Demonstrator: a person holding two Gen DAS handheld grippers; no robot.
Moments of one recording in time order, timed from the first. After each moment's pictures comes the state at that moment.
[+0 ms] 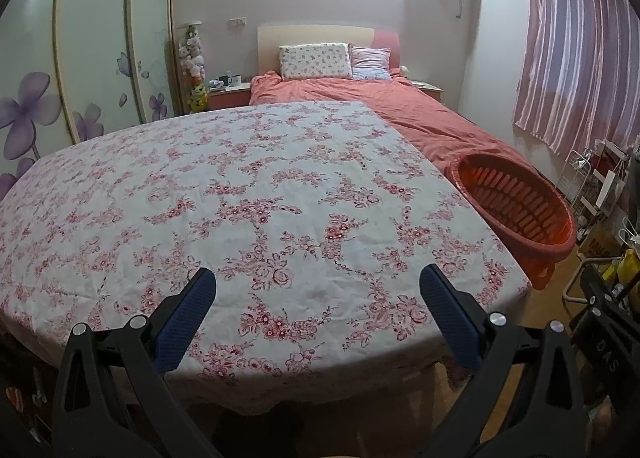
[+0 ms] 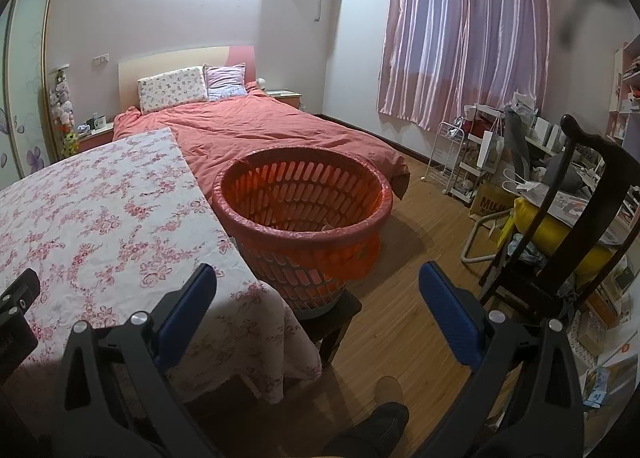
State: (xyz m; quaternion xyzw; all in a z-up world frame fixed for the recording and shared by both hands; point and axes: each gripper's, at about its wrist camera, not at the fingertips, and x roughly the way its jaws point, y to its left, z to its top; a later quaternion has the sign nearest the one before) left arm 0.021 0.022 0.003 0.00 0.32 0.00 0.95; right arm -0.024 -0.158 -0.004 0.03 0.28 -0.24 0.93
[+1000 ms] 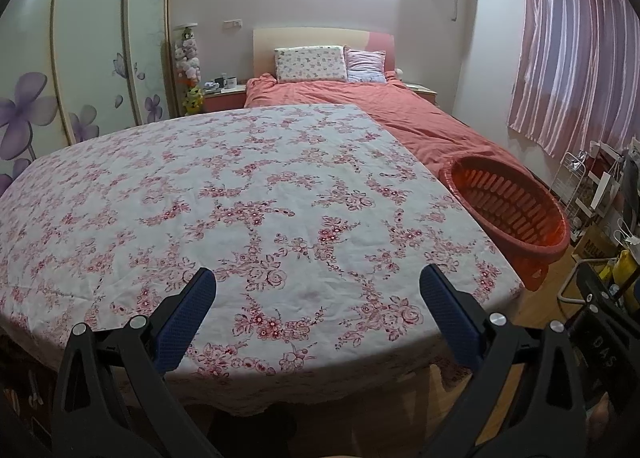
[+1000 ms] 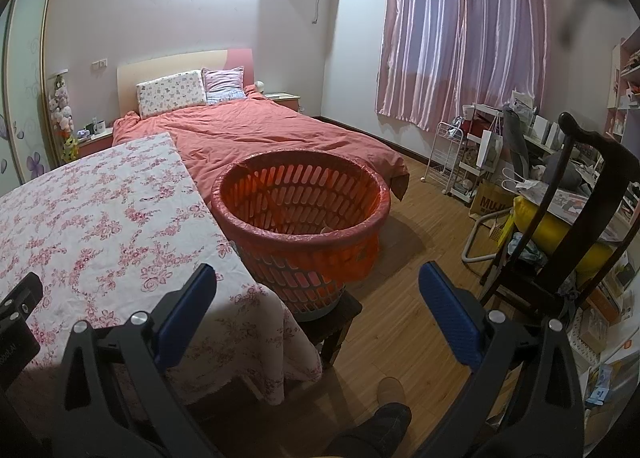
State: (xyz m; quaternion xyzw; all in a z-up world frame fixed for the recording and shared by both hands) left arm 0.020 0.022 0.006 -0.01 0.31 -0.01 0.95; right arm -0.025 -0.160 -0.004 0.03 0.28 -0.24 0.93
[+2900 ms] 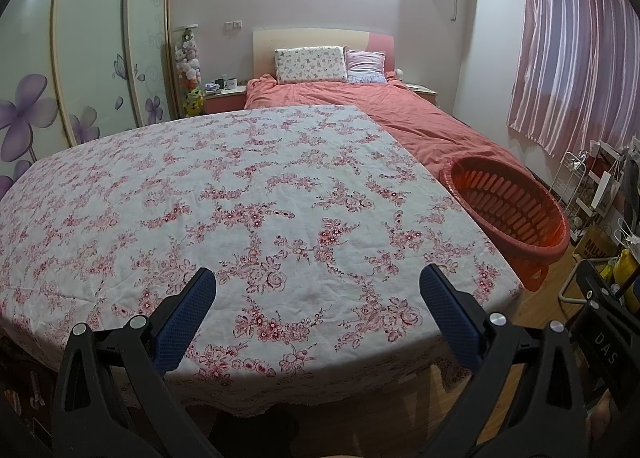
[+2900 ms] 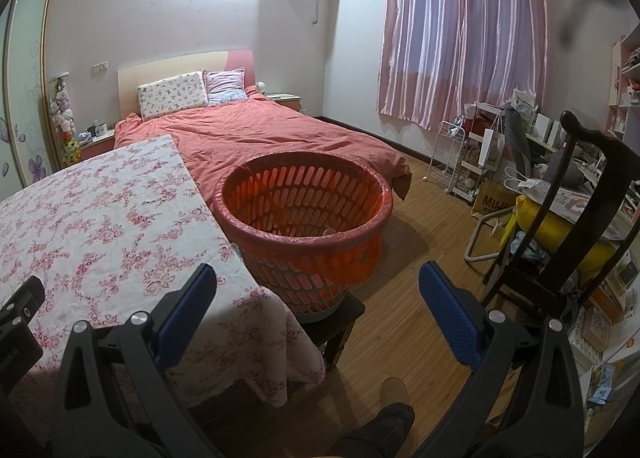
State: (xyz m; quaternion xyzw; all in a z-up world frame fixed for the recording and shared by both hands) left arm 0.020 0.023 0.009 -0.01 0.31 -0.01 0.95; right arm -0.025 -0.159 -0.003 0.04 0.28 -0.24 0.93
